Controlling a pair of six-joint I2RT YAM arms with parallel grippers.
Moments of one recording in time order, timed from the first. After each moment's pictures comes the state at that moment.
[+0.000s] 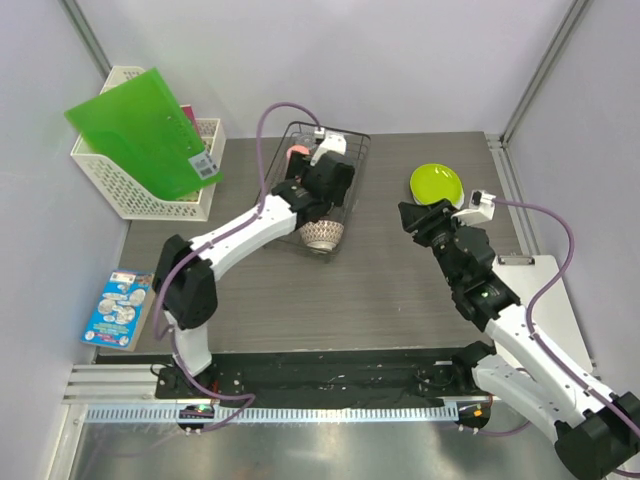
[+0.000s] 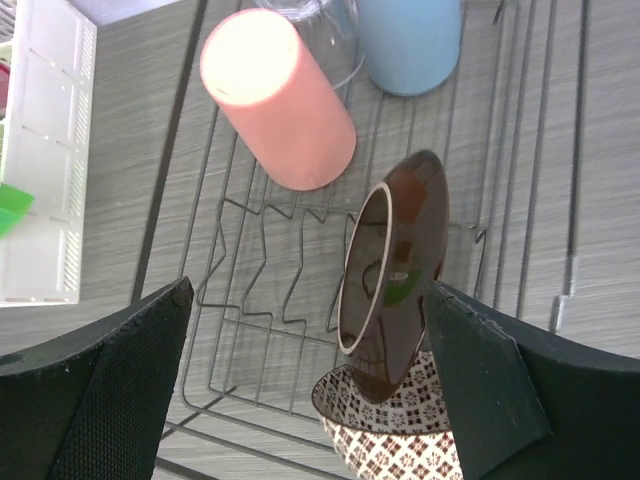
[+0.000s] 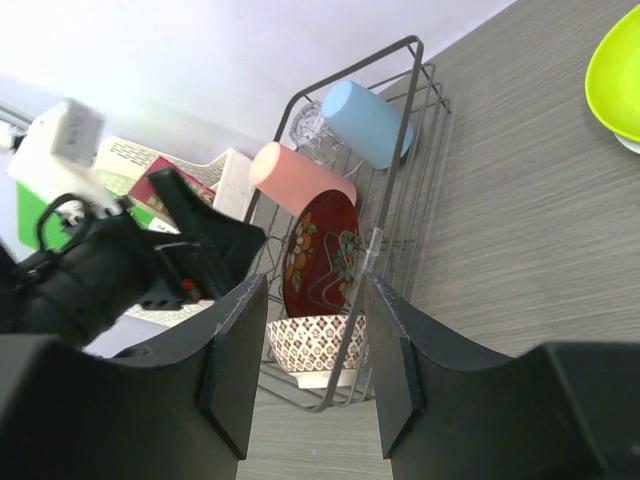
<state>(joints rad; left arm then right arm) -0.77 1.82 1.64 -0.46 -0.69 -0.22 0.47 0.78 0.59 0.14 0.27 0.81</state>
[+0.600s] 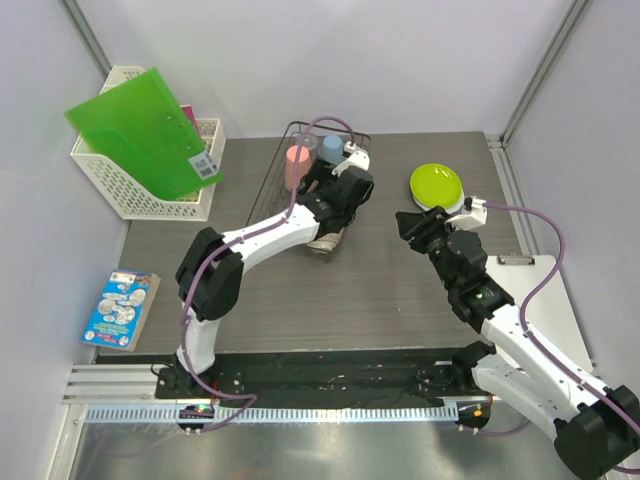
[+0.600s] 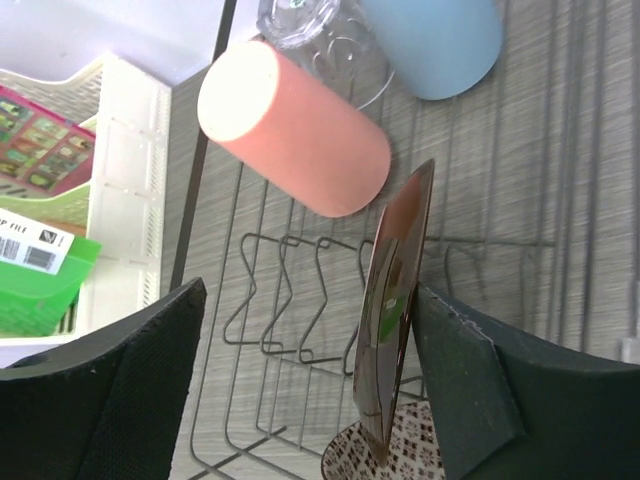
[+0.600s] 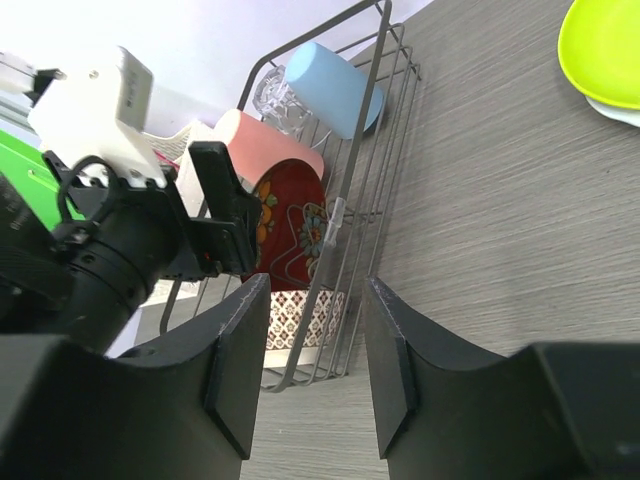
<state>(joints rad) -0.84 1.99 1.65 -0.27 -0.88 0.06 0.47 0.79 0.53 0.15 0.26 0.79</state>
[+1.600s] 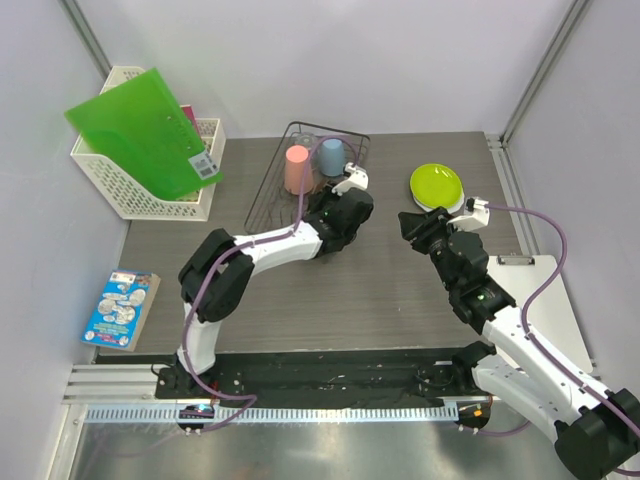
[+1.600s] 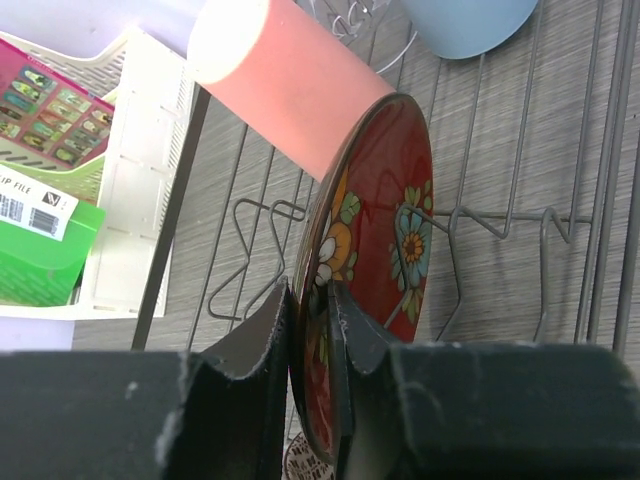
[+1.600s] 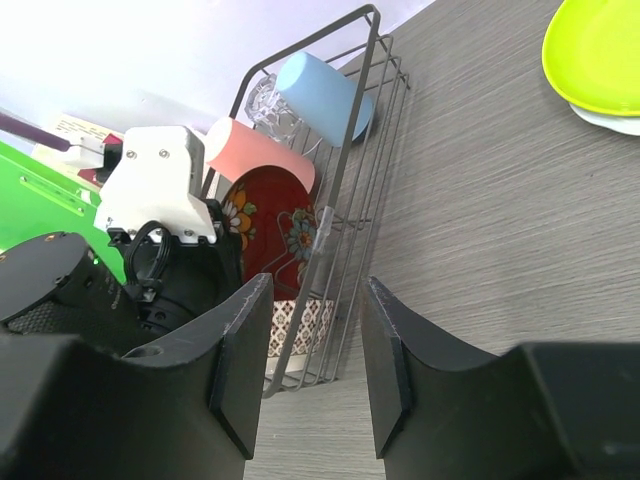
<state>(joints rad) -0.87 2.00 1.45 -0.03 -1.02 0.13 0.47 0.78 0.53 0.13 0.28 0.78</state>
